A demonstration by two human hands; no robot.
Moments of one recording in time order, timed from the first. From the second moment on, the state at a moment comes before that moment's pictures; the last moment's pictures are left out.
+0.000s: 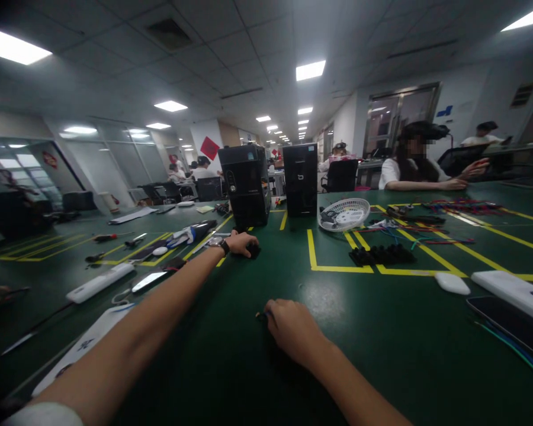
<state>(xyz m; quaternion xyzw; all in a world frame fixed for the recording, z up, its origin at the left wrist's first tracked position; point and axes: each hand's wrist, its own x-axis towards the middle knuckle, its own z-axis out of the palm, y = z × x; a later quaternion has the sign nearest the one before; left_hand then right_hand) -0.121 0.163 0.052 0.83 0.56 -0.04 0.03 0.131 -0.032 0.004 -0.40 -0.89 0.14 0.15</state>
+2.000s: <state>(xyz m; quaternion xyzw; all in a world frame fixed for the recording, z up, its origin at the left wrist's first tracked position) 0.139 0.078 -0.012 0.86 0.38 0.30 0.15 0.411 -0.068 0.025 -0.76 -0.62 -0.18 0.08</state>
